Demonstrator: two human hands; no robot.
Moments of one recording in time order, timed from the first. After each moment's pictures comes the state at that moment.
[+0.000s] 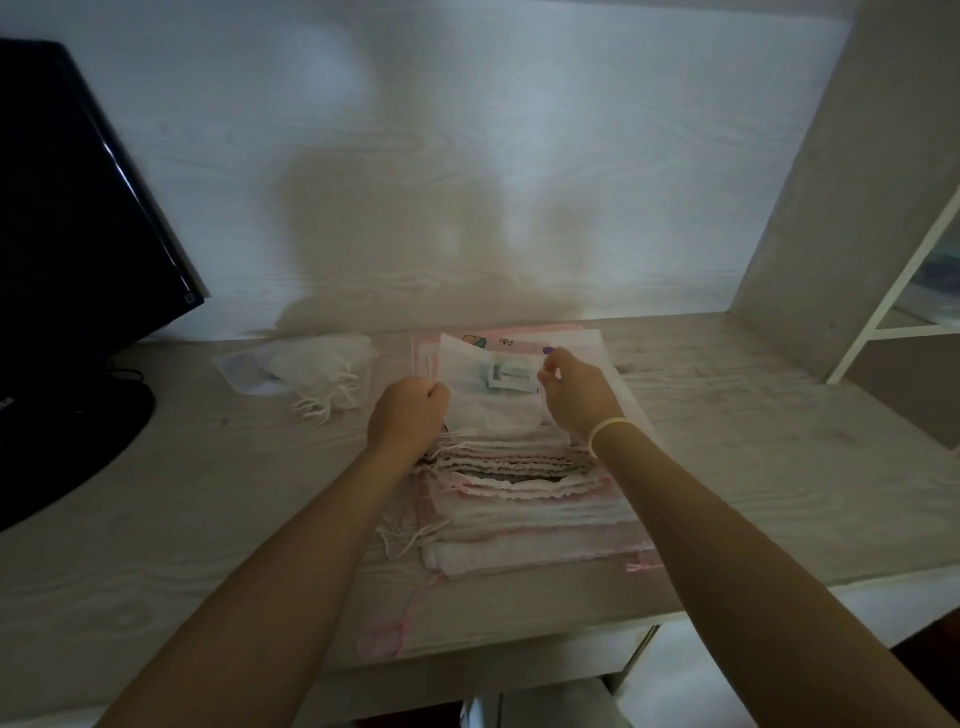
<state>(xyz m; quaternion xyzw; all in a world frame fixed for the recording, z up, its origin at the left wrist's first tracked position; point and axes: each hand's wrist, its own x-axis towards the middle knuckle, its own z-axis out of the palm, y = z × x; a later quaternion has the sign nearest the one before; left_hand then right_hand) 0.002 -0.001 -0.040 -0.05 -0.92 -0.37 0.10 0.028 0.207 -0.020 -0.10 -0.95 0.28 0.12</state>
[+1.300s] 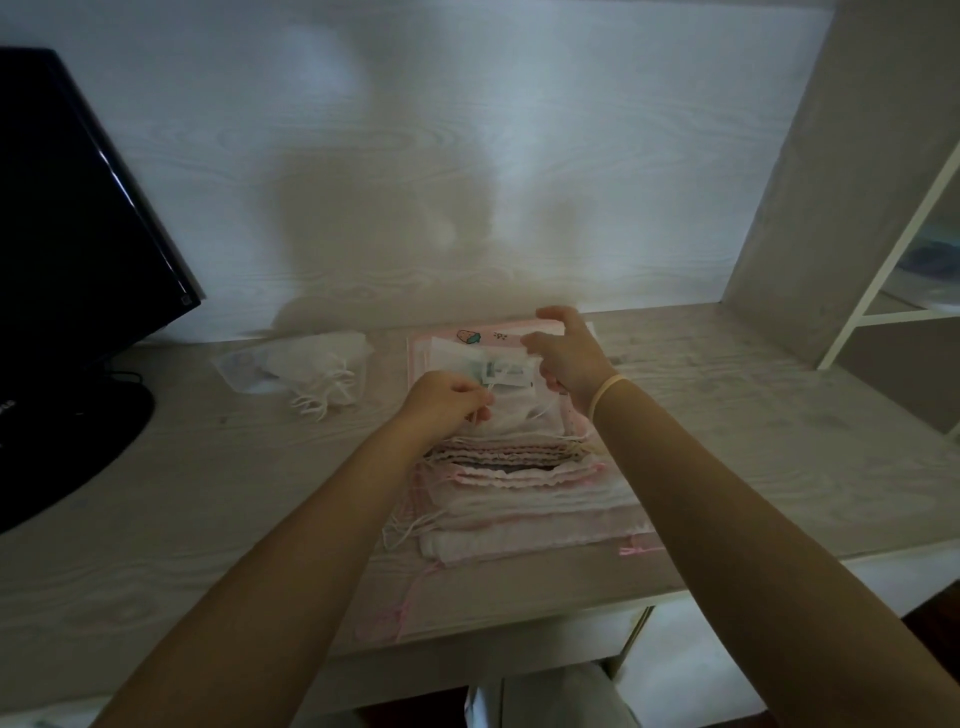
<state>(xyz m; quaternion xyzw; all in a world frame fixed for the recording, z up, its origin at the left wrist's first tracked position) 0.015 0.024 -0.020 -0.10 -0.85 -0.50 -0.10 0.035 0.199 0.017 -0.11 -0.77 0.62 0.08</state>
